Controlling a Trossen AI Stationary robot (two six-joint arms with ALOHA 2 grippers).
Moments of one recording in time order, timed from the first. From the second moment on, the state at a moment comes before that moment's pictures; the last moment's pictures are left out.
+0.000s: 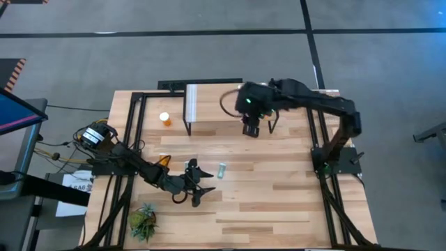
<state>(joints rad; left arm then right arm) -0.48 1.68 0.55 0.72 -0.54 -0.36 -0.15 1.72 1.98 -1.28 0.15 -0.01</state>
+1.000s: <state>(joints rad) -0.19 1.87 0.95 0.73 -0.76 -0.04 0.45 1.02 0.91 -0.34 1.01 0.18</state>
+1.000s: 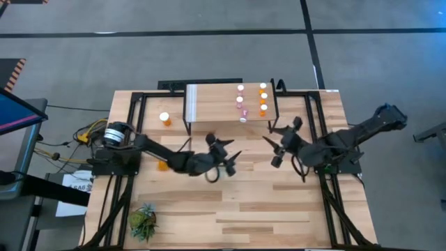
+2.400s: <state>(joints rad) 0.00 2.08 1.19 0.77 -0.92 -0.04 0.55 1.03 0.91 -0.35 1.10 0.18</state>
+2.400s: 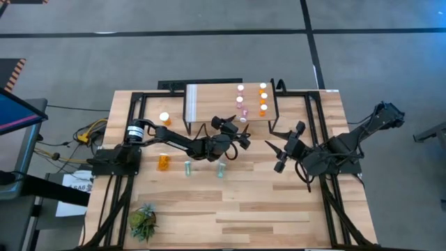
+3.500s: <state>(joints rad) 0.00 2.08 1.19 0.78 -0.87 -0.03 0.55 1.03 0.91 -0.35 1.10 0.20</state>
